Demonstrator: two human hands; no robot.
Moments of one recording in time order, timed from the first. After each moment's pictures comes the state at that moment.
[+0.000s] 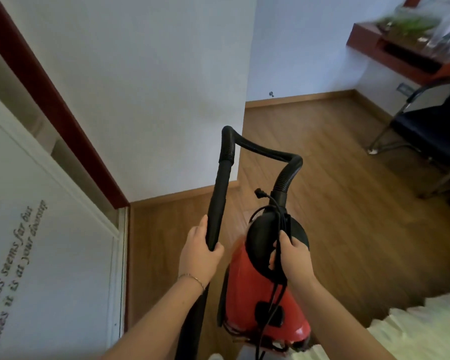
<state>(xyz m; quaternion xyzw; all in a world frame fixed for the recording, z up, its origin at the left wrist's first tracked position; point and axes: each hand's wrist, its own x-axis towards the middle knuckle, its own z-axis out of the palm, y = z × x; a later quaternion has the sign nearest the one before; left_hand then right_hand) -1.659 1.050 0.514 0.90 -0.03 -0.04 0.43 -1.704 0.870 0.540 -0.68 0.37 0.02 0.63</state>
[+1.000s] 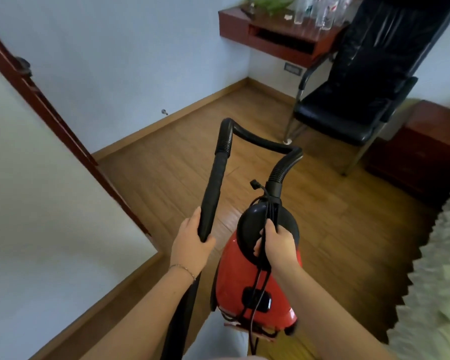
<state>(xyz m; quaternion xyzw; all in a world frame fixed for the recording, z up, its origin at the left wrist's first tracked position) -1.247 0.620 0.496 0.87 -0.27 -0.13 0.38 -1.361 0.482 0.512 -0.54 0.53 -0.13 0.64</state>
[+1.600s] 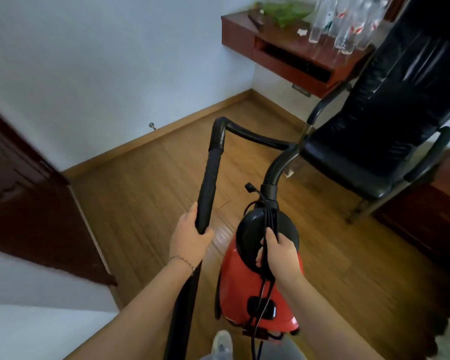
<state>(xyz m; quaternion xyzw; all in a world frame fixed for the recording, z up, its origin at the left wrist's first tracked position) -1.014 0.337 0.508 0.87 -0.21 -0.15 0.42 -1.144 0.205 0.516 -0.62 0.50 -0.08 0.60</state>
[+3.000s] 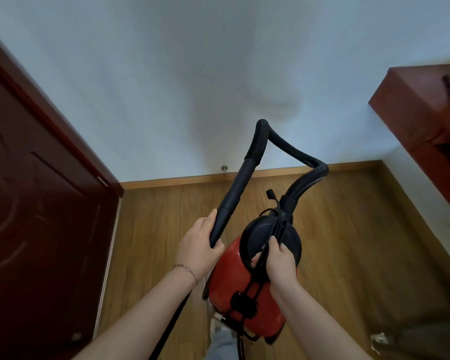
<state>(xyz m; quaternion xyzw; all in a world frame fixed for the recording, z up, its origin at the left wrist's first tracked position) -0.437 0.105 0.487 0.95 -0.05 -0.04 0.31 -0.468 -0.062 0.471 -0.63 0.40 0.09 0.66</state>
